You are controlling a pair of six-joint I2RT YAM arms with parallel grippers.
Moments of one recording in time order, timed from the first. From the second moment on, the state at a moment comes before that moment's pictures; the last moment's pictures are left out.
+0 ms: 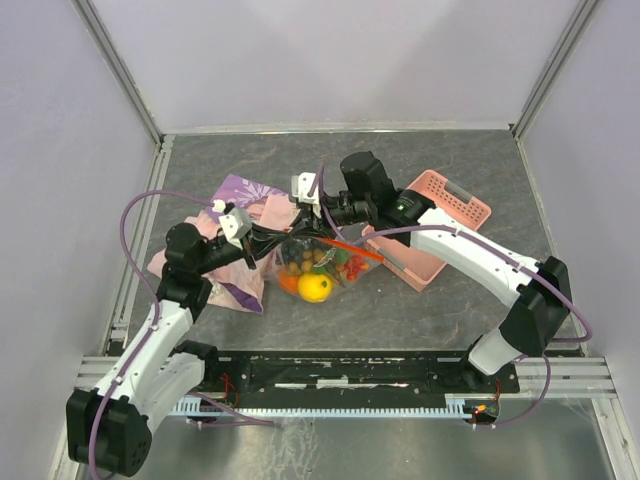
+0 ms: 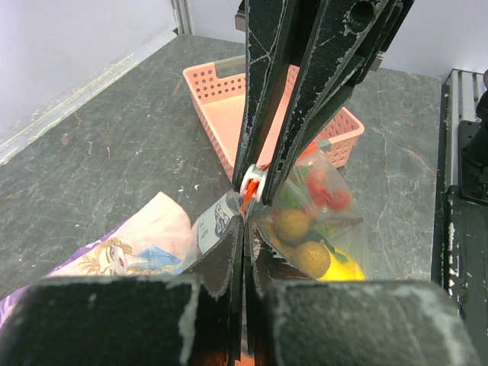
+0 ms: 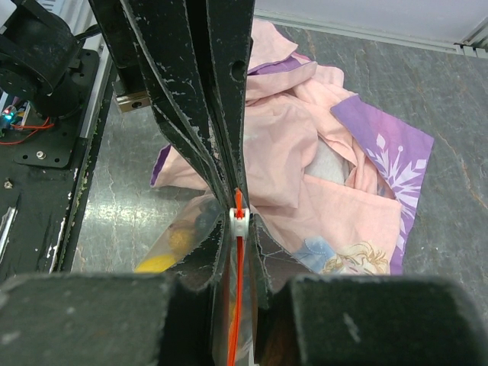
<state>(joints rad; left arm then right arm) -0.22 0.83 0.51 0.36 0.90 0.05 0.81 1.57 1.44 -0.31 -0.69 -0.48</state>
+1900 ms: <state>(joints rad) -0.18 0.86 0.49 0.37 0.84 -0.02 0.67 1.37 1.20 -0.38 -0.56 -0.39</state>
